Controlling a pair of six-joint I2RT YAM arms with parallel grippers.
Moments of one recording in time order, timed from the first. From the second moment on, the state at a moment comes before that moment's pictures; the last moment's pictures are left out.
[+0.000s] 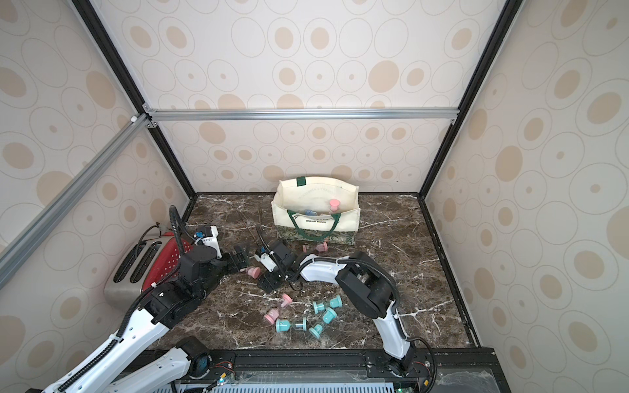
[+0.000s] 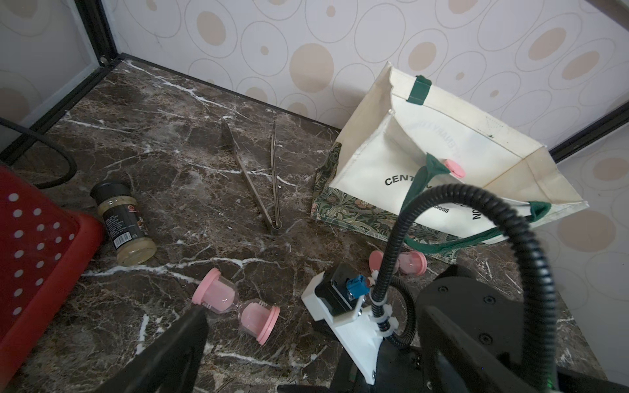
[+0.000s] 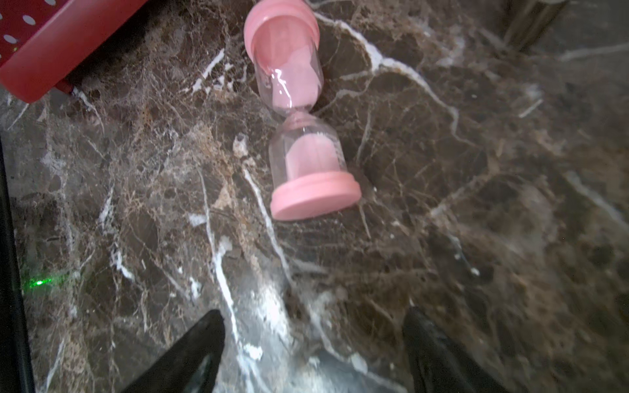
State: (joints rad) left arm -0.58 0.78 0.76 -0.47 -0.40 -0.61; right arm 0.93 2.09 1.38 -0.16 -0.26 0.13
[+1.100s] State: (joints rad) left arm -0.58 0.75 0.73 -0.47 -0.45 -0.63; right arm 0.93 2.27 1.53 -0.04 -0.27 0.09
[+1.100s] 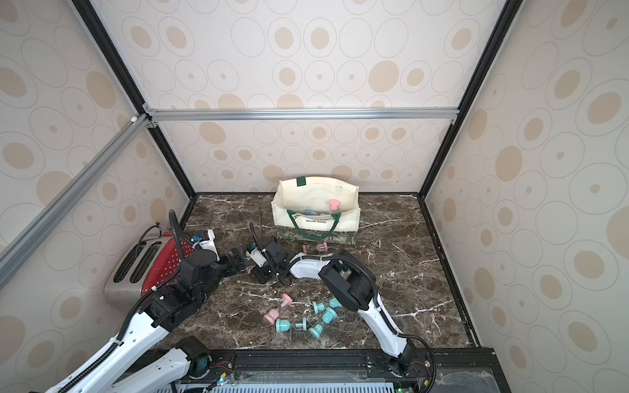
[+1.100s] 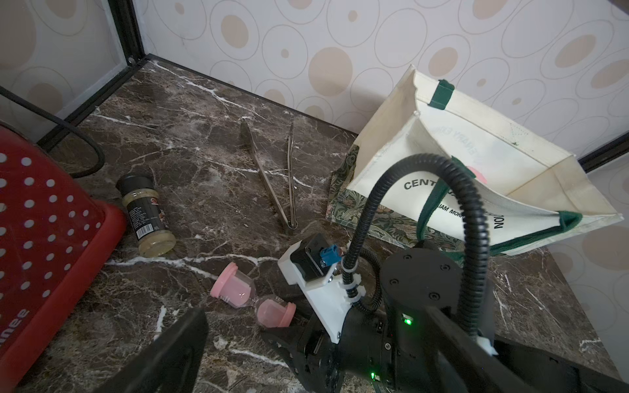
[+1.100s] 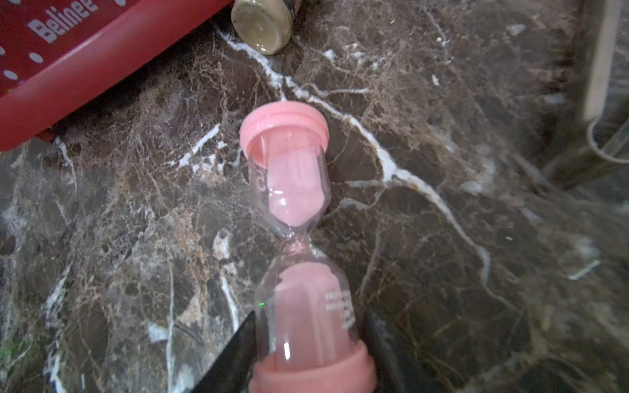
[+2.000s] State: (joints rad) left arm -0.58 0.76 0.76 -0.46 -0.41 -0.62; right arm 0.93 2.02 1.51 -0.28 -0.18 0.17
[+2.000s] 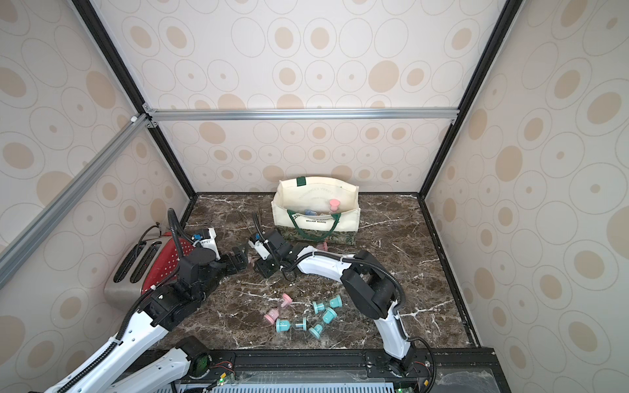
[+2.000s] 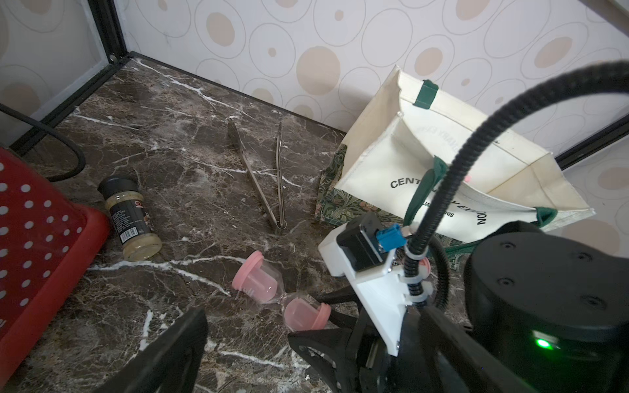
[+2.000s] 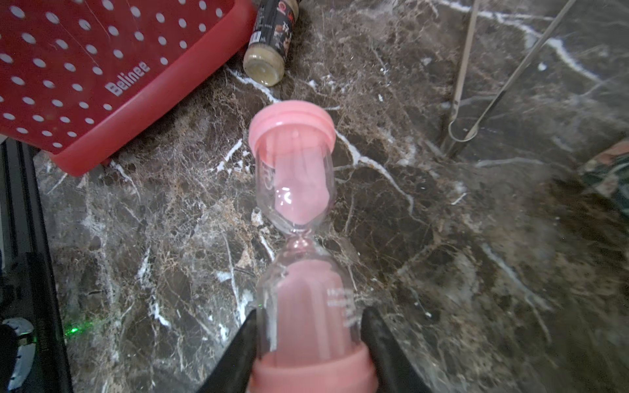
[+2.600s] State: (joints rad) left arm -0.58 0.75 0.83 -0.40 -0.35 -0.61; right arm 0.82 1.78 1.54 -0.45 -0.18 0.26
